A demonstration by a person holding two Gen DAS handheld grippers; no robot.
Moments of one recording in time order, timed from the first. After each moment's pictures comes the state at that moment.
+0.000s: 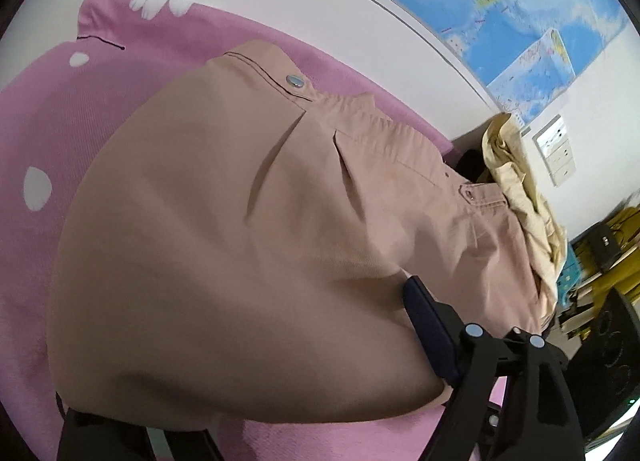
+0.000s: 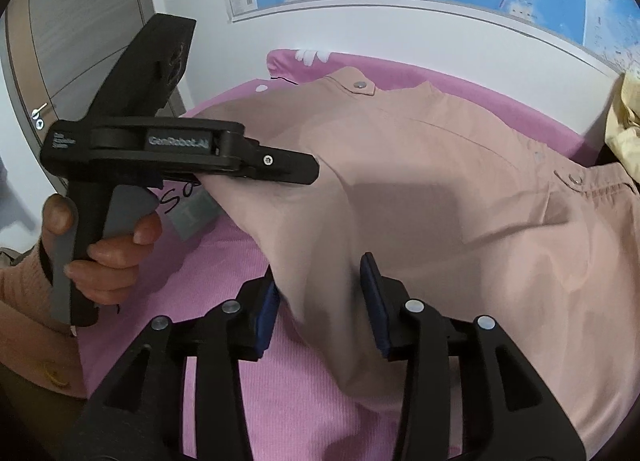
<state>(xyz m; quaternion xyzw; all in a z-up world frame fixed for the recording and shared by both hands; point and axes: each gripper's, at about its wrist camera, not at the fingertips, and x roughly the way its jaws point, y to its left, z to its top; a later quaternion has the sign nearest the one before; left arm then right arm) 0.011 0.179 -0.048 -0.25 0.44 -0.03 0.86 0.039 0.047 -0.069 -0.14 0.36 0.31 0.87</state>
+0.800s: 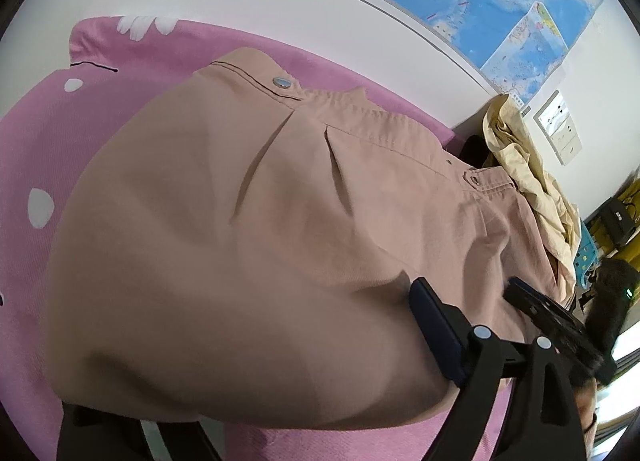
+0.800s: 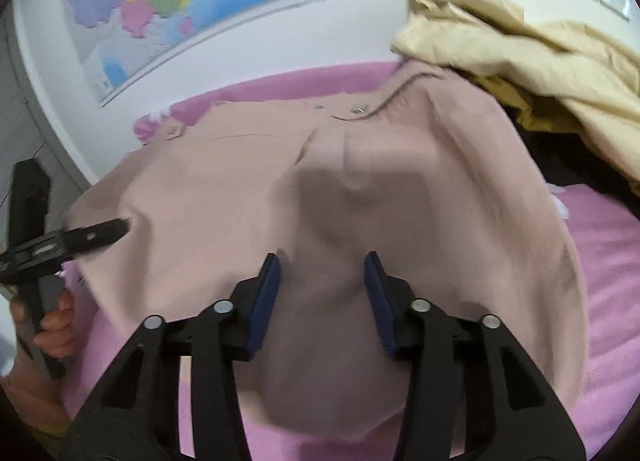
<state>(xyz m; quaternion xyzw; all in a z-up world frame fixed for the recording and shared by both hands) 0.009 0.170 -0.050 -0.20 0.43 -0.03 0.88 0.075 -0.091 -0.066 0.01 0.37 0.13 0.92</state>
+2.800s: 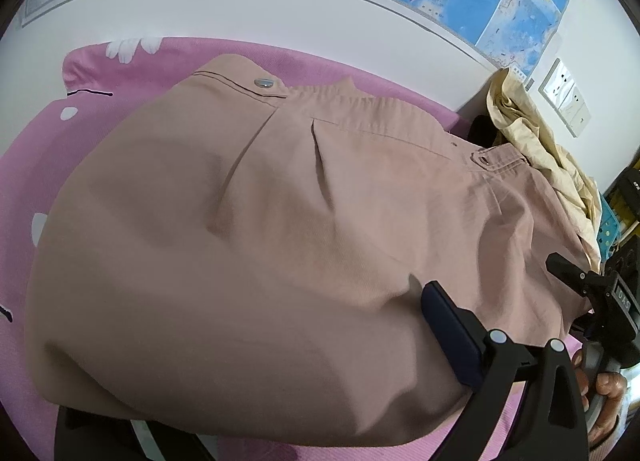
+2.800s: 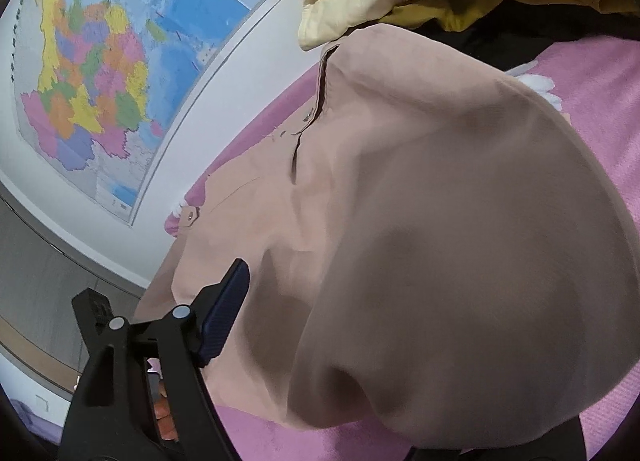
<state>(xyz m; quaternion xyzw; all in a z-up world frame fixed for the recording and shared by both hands) 0.013 0.149 -0.054 -0.14 0.44 -0.01 0.89 0.056 -0.138 -0.082 0.28 0.35 0.13 0.89</state>
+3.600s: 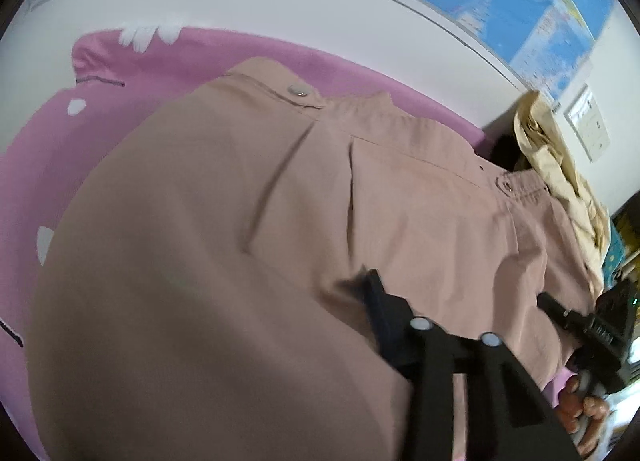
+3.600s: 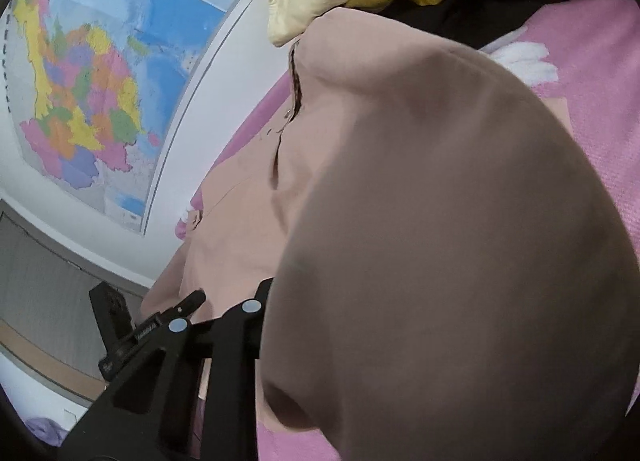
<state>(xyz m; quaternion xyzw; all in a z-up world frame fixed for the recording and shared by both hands) 0.032 0.178 -0.054 -0.19 0.46 0.00 0.87 0.063 -0.157 -0.091 0.32 0.37 0.15 0.86</state>
